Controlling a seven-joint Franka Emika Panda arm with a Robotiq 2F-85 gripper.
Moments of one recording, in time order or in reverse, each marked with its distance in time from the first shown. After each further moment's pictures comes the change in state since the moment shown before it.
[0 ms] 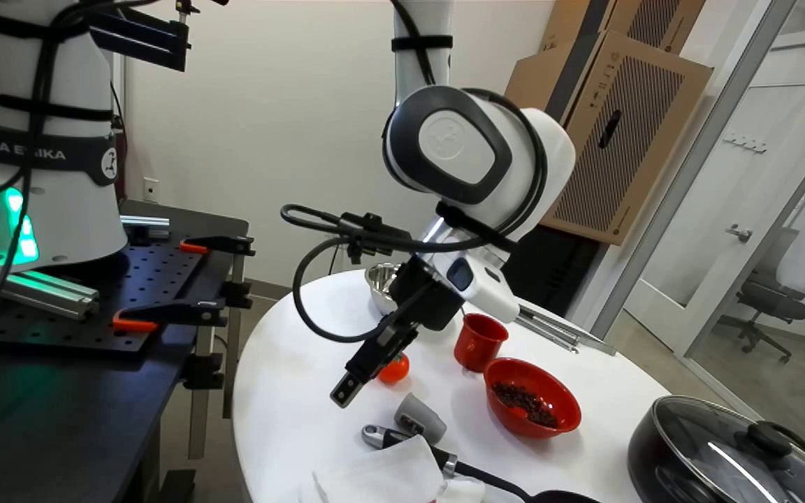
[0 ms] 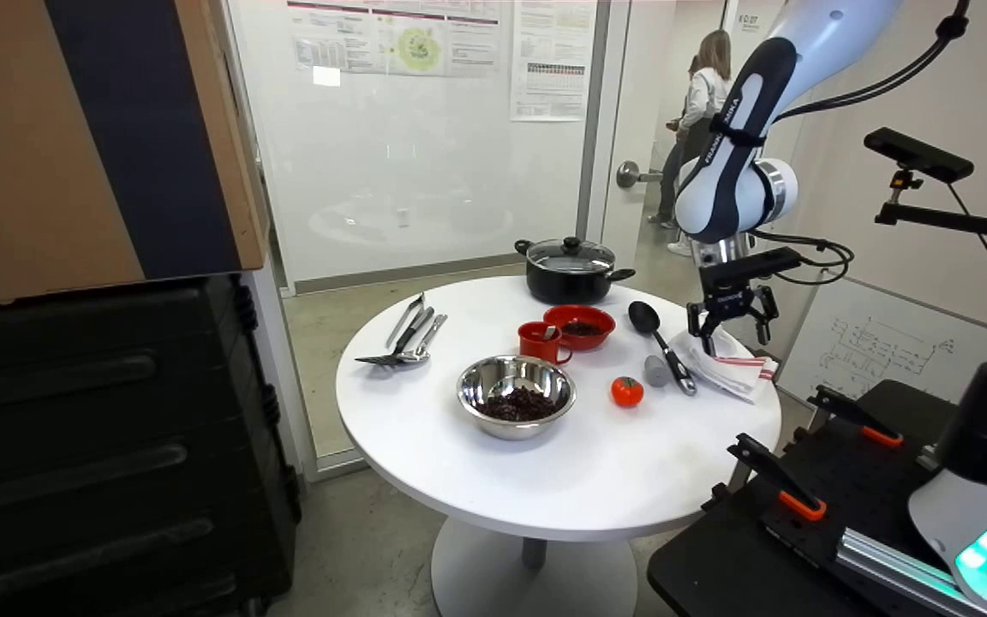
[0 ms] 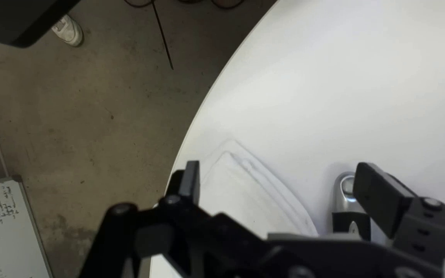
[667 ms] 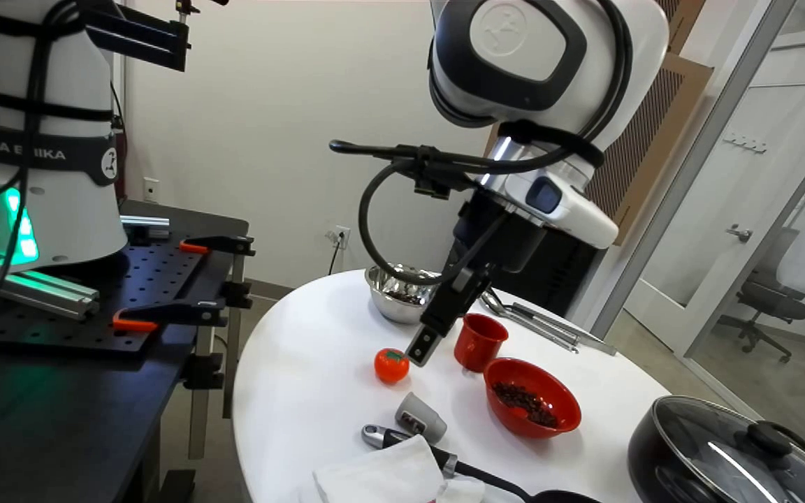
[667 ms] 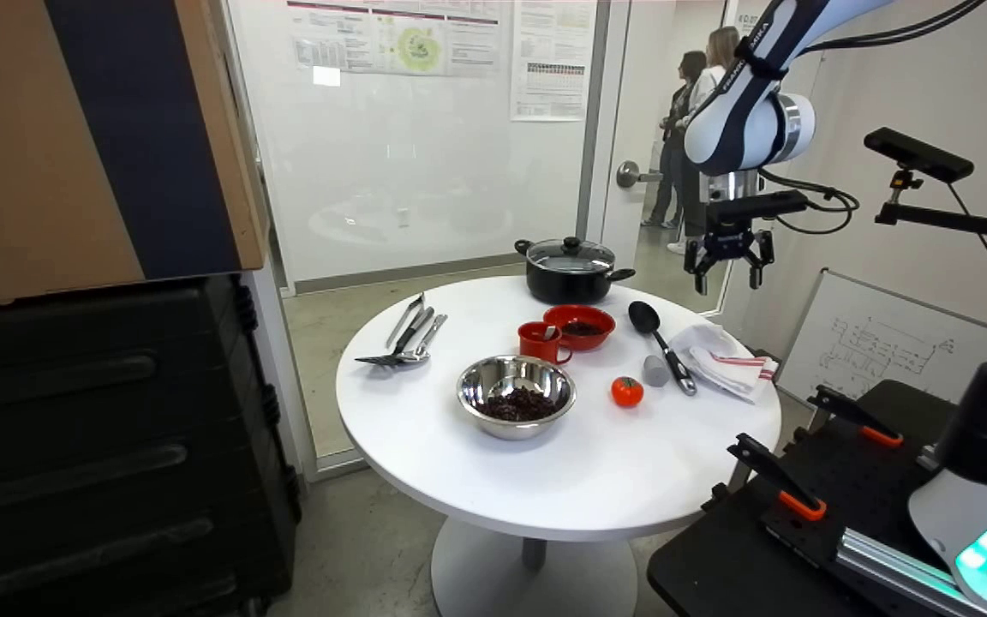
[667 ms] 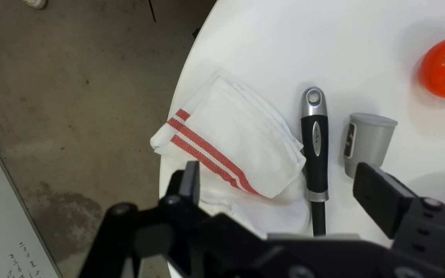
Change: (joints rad) arm -0.072 -0.179 0.022 0.045 0.049 -0.068 -0.085
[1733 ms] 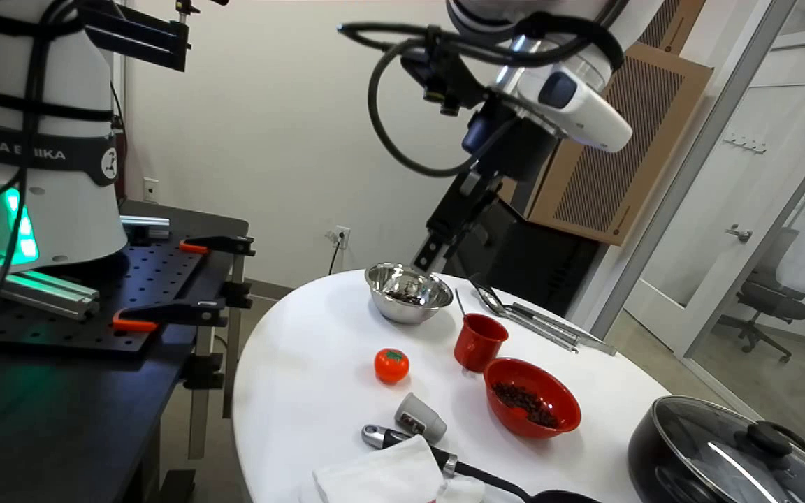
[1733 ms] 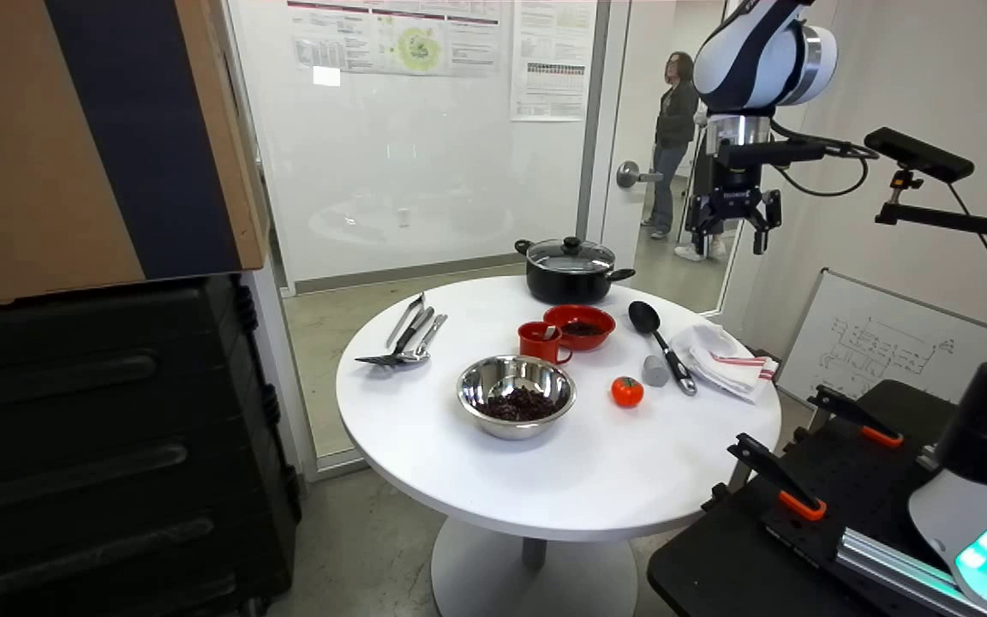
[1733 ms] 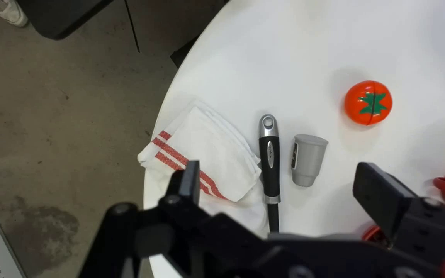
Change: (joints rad) arm -0.023 -0.206 0.056 -0.029 0.071 -0.197 -0.051
